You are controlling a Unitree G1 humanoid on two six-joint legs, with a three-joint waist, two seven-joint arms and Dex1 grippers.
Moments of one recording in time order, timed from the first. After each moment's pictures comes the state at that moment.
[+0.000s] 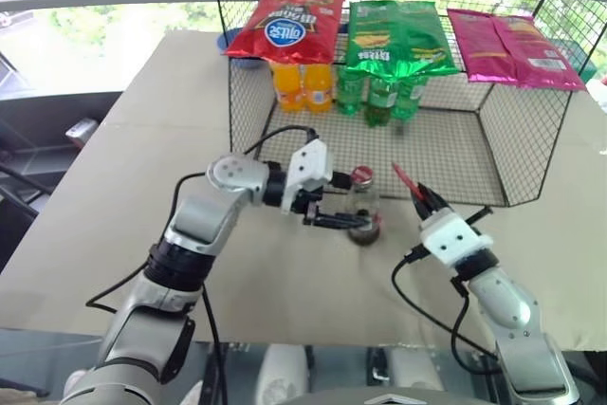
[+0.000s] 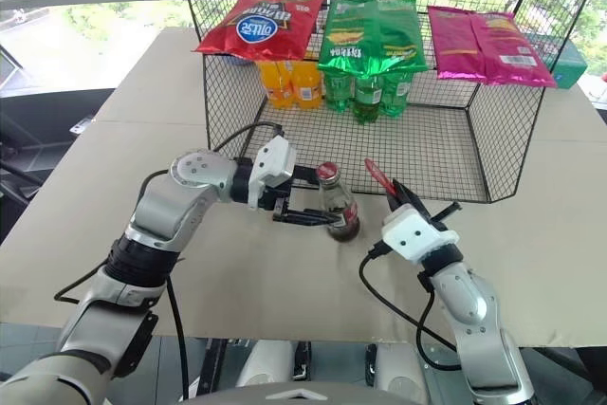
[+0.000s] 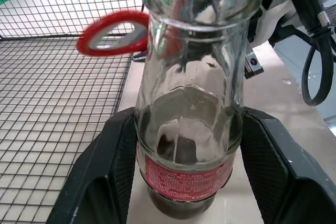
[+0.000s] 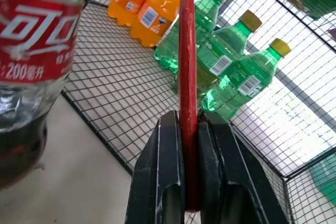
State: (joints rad) left arm -0.60 0.52 -0.26 -0.08 -0.34 0.39 -1.27; right arm 0.17 -0.29 0.14 -0.54 -0.37 0.02 0.28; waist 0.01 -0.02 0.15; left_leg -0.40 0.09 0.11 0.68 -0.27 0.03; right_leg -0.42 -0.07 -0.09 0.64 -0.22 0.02
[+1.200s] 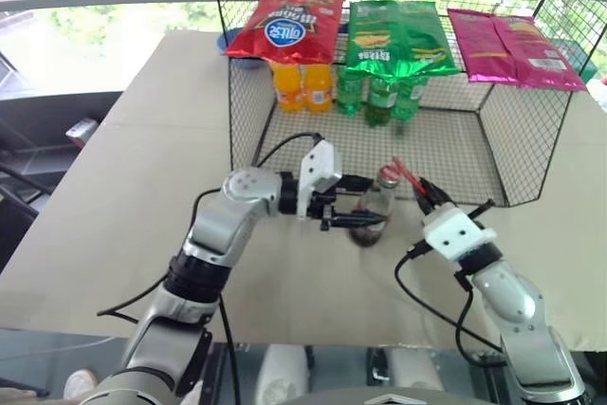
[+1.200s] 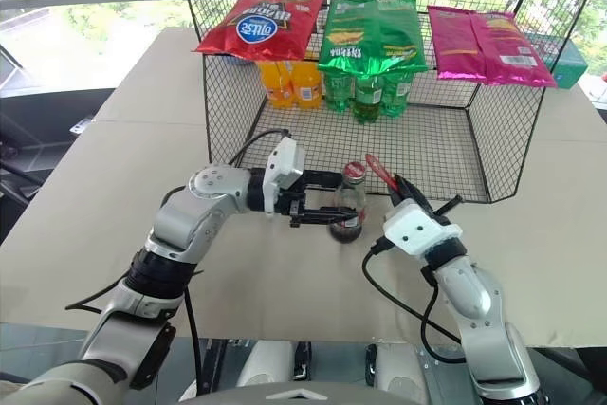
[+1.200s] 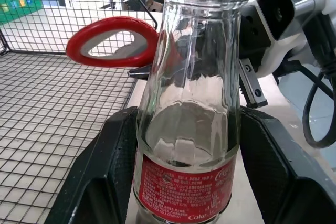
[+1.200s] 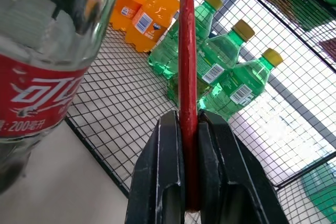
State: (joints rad) left arm -0.54 0.42 -0.25 -0.10 -0.39 0.42 -1.16; right arm 0.14 -0.33 0.11 -0.56 -0.35 0.02 0.28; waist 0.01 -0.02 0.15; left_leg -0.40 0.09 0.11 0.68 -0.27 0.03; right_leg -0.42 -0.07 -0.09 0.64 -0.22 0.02
